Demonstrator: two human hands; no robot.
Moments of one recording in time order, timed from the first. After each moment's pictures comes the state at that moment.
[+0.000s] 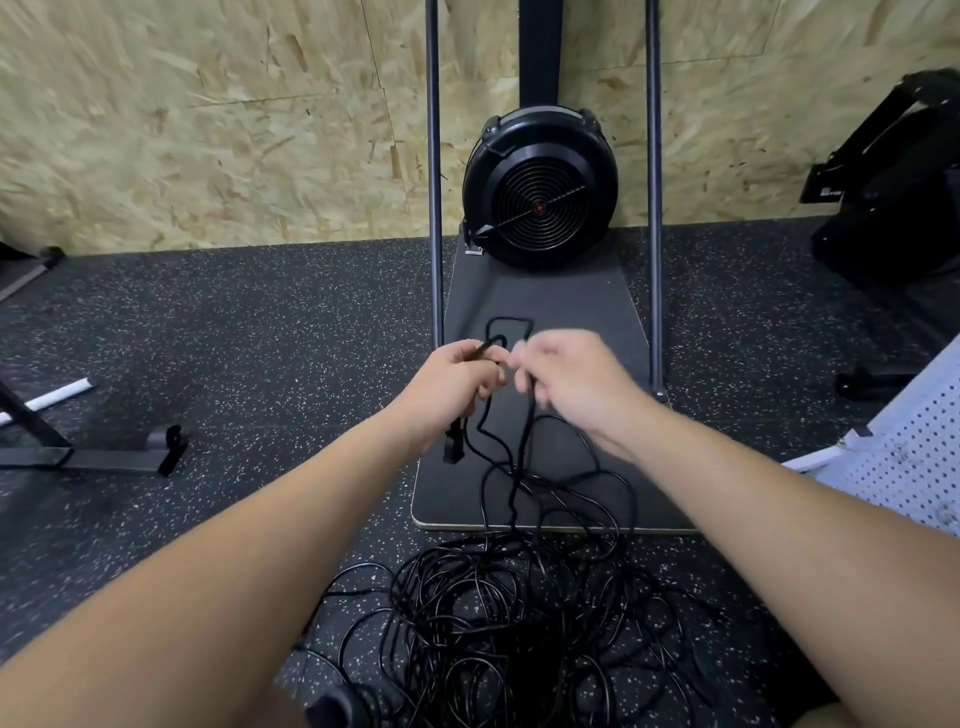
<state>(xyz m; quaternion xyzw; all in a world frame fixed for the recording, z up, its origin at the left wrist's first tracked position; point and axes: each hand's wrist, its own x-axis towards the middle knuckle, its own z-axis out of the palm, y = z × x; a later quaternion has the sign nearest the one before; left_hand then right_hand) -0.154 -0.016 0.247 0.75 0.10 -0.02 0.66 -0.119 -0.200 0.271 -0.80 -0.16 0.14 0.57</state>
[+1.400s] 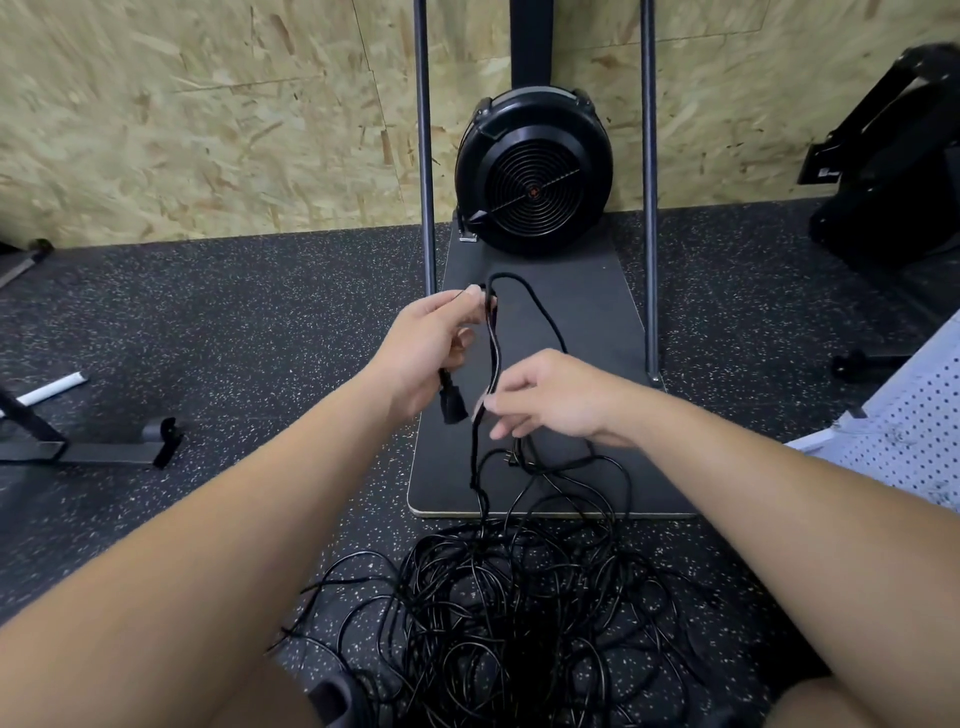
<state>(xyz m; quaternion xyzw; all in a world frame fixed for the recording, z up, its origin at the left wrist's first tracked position) -0.138 -0.010 0.269 0.68 0.09 0.05 0.73 -0.117 -0.208 0.255 -0.78 -0.26 0.33 0.47</state>
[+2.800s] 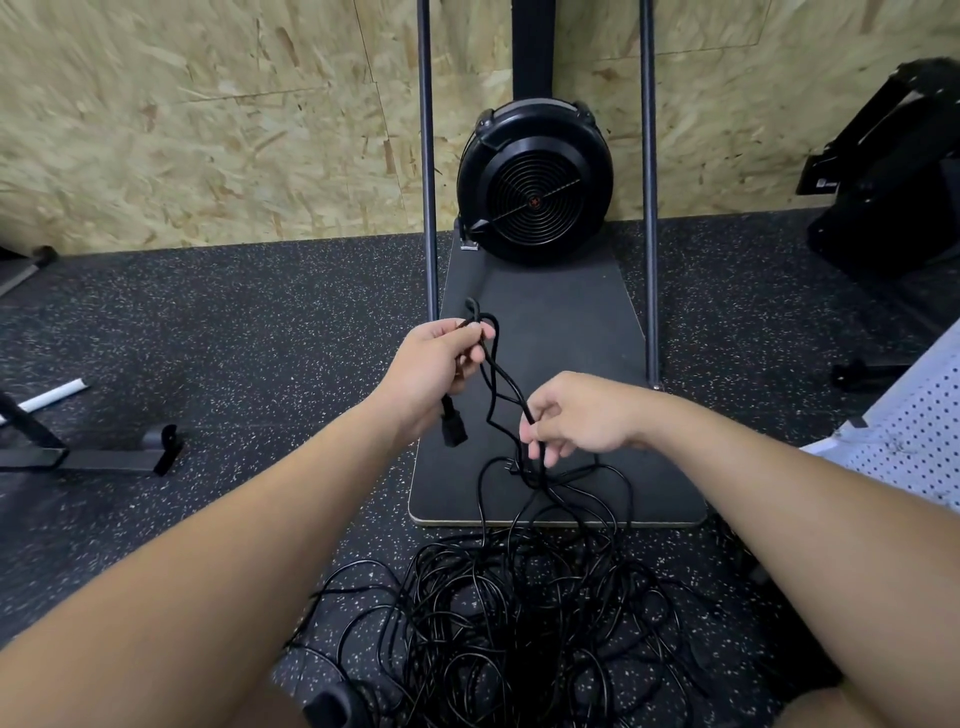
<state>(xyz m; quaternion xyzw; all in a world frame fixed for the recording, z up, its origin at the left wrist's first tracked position) -0.145 -0.010 0.253 0.69 0.10 0.04 0.72 -0.094 -0.230 0.238 -0.83 -0.30 0.34 0.33</state>
